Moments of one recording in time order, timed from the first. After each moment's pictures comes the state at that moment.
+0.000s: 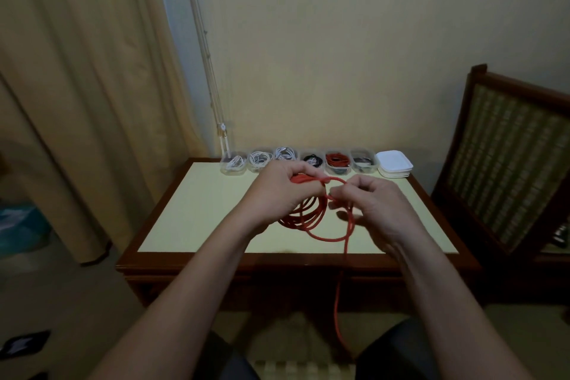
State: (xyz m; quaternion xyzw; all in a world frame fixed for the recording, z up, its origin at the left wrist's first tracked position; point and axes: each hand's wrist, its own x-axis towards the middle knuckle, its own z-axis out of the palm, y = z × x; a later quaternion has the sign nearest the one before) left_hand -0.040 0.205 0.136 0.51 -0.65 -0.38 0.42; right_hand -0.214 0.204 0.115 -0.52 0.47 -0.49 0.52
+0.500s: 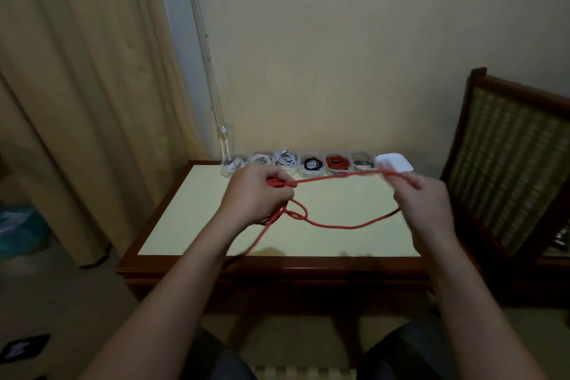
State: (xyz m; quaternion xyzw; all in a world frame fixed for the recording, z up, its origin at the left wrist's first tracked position) left_hand -0.011 0.194 0.127 0.63 -0.65 -0.21 0.38; right_hand -0.261 0.190 0.106 -0.50 0.53 -0.61 0.30
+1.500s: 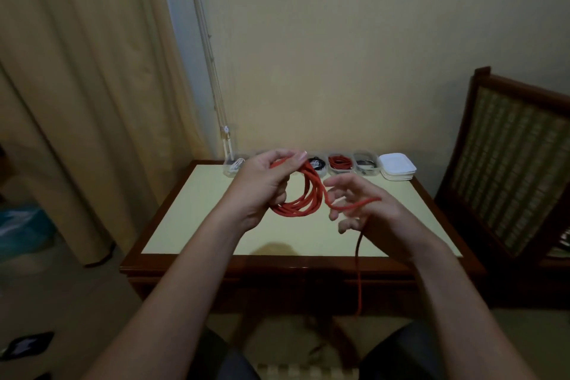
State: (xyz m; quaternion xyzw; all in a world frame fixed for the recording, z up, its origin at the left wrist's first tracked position) left_hand -0.020 0.196 0.137 0.42 -0.50 -0.53 0.54; right_hand -0.234 0.193 0.101 -0.62 0.32 -0.37 0.61
